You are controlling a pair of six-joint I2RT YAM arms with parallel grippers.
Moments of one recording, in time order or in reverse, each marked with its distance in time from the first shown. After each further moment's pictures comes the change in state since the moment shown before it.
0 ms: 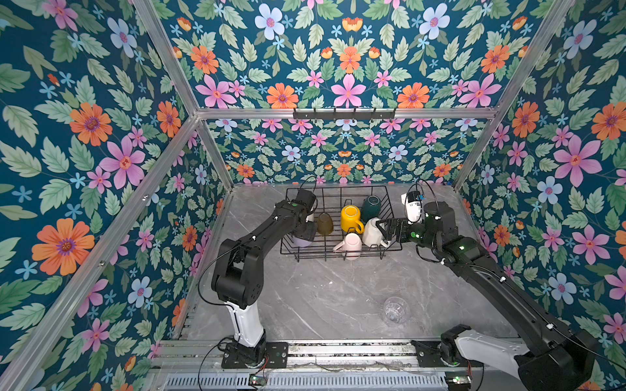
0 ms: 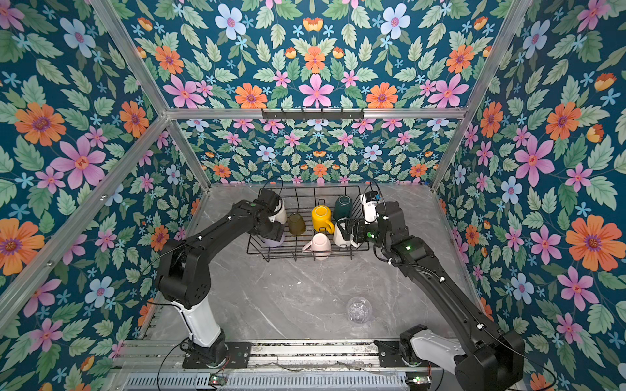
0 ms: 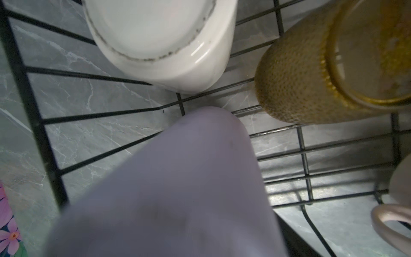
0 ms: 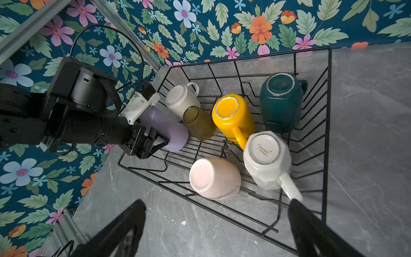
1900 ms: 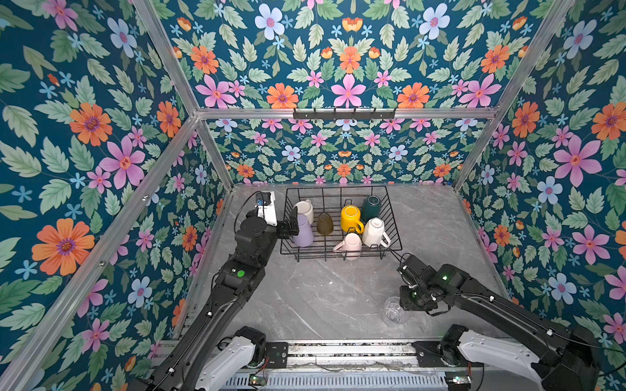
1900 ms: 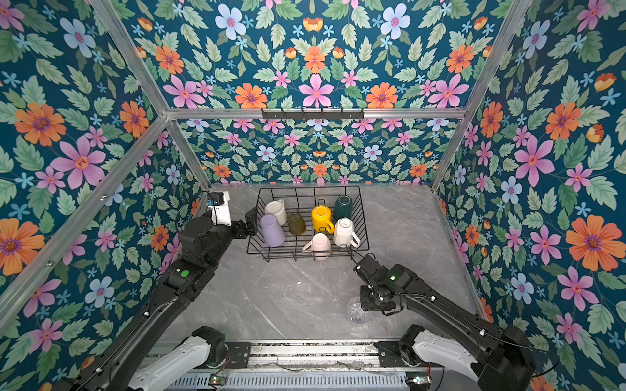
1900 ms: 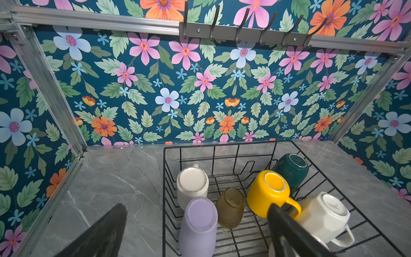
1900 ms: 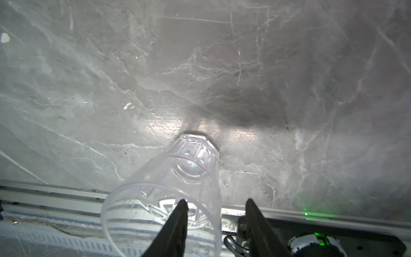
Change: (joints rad) left arm 0.014 -0.924 -0.592 0.748 -0.014 -0.027; right arm 0.342 -0.098 -0.294 -0.700 0.201 0.369
